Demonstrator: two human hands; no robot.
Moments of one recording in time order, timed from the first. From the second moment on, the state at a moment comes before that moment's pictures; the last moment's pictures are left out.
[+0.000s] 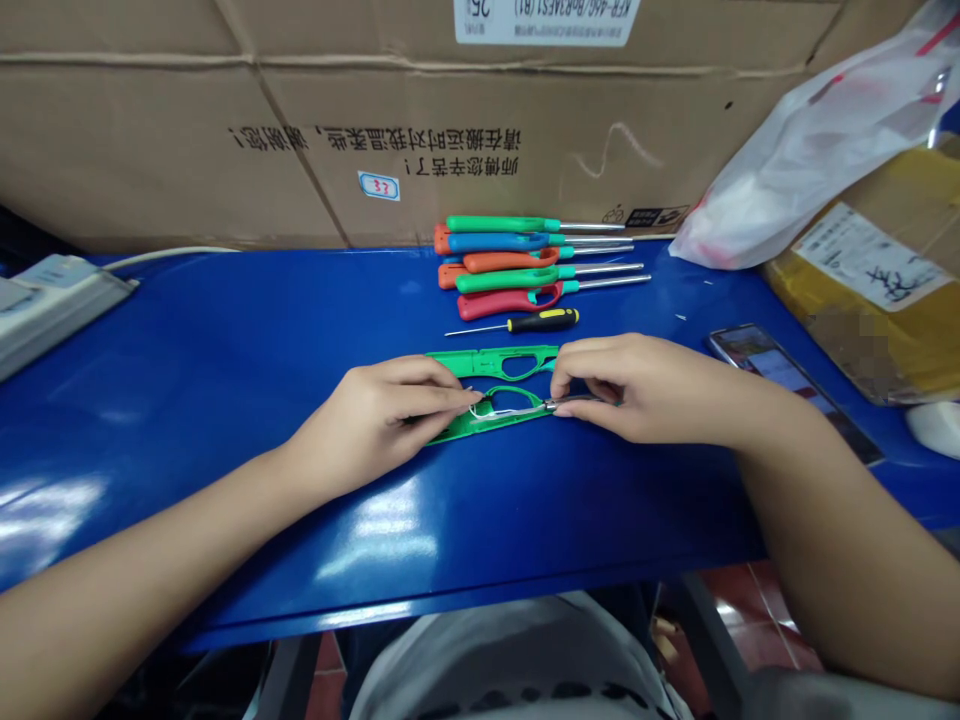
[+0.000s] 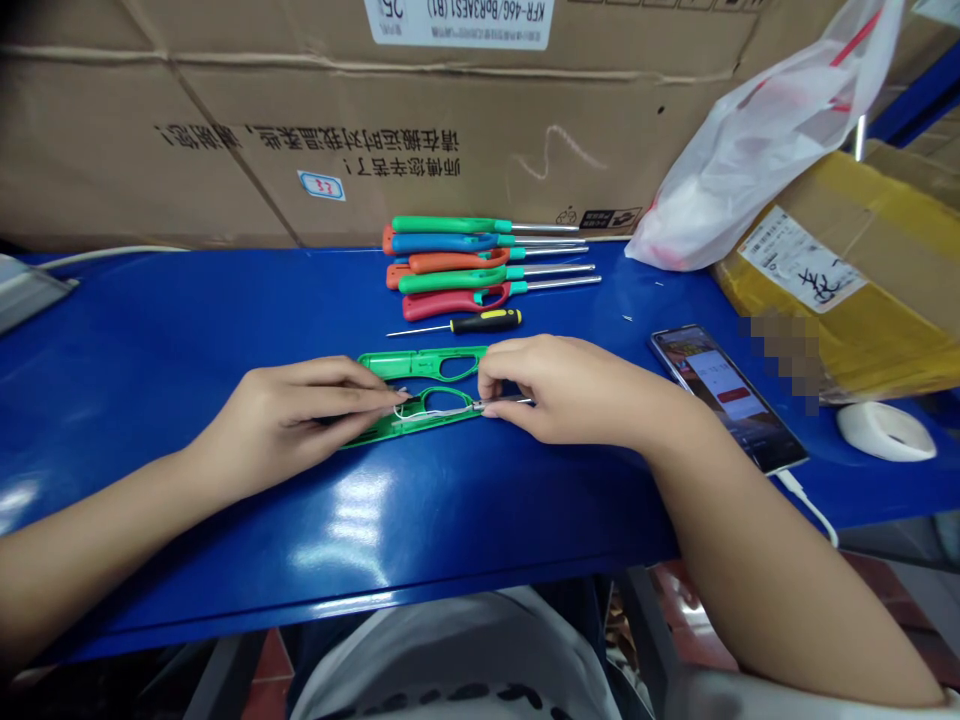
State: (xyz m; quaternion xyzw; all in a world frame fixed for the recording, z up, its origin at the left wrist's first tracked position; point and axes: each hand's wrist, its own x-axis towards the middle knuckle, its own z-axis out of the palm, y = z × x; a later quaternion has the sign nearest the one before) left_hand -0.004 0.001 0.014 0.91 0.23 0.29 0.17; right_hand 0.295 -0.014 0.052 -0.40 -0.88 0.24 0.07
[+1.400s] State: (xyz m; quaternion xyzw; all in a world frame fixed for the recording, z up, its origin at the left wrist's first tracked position) left_hand 0.003 -0.002 0.011 0.87 0.29 0.31 0.25; right_hand 0.283 -0.011 0.045 -0.49 -0.80 0.33 0.09
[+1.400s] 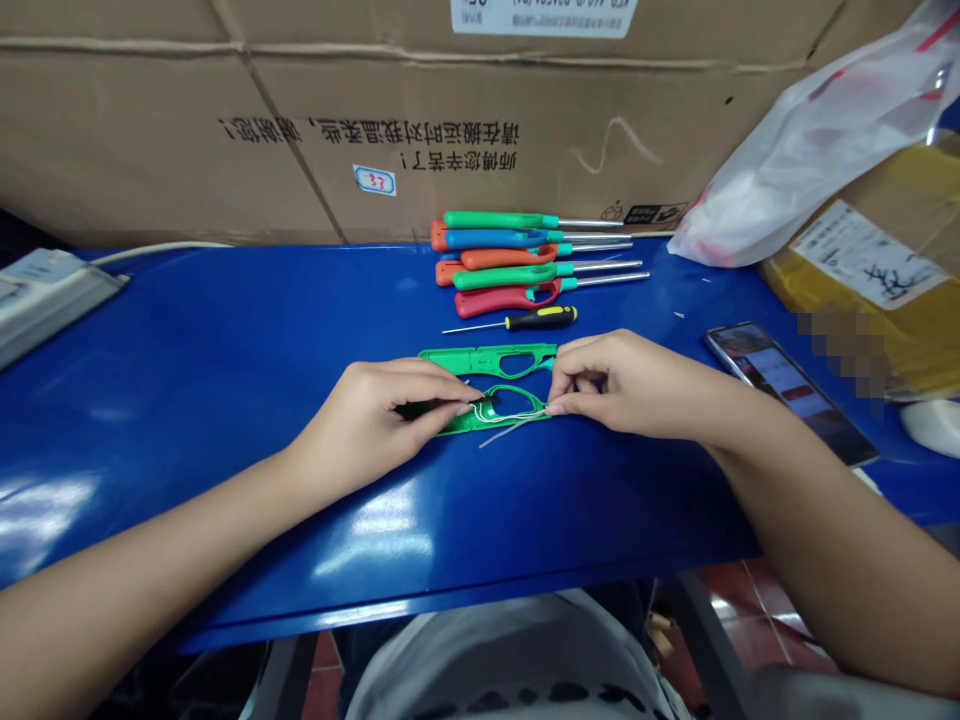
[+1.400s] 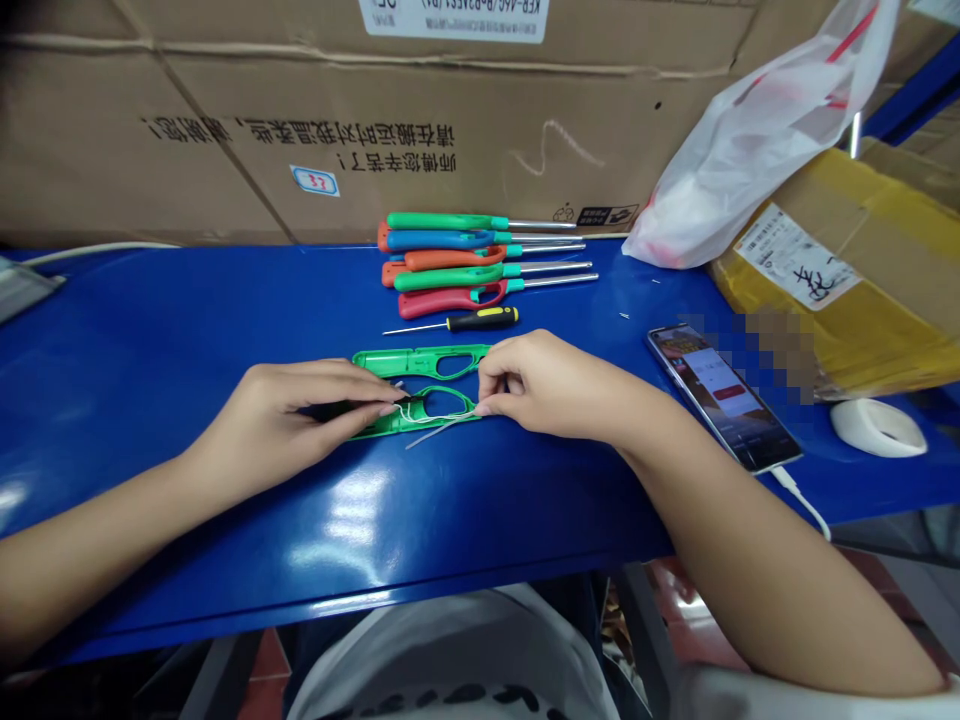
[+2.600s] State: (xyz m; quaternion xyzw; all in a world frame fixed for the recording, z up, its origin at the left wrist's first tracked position) left_hand 0.005 -0.004 0.011 0.86 0.29 0.32 0.27; right_hand 0.270 -0.014 0.047 -0.50 -0.60 0.57 0.27
